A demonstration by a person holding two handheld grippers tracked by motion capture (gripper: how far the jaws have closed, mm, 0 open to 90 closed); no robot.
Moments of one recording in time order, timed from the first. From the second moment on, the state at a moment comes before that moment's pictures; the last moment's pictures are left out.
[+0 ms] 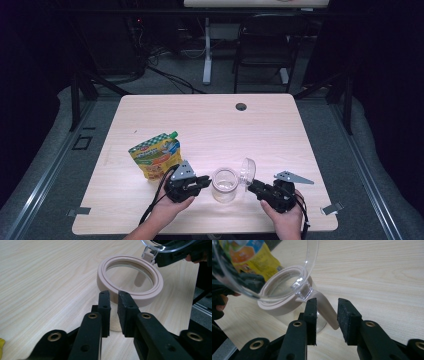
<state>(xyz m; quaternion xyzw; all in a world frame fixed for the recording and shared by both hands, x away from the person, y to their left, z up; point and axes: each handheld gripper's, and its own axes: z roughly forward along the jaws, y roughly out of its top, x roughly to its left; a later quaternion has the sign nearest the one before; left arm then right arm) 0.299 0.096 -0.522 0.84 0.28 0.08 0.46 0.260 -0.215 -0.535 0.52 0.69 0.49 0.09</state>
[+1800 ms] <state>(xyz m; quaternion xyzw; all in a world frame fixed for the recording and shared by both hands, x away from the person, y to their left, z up) 0.291 0.134 -0.518 0.82 0.32 0.11 0.46 0.297 -0.195 -0.556 0.50 0.72 0.46 0.16</state>
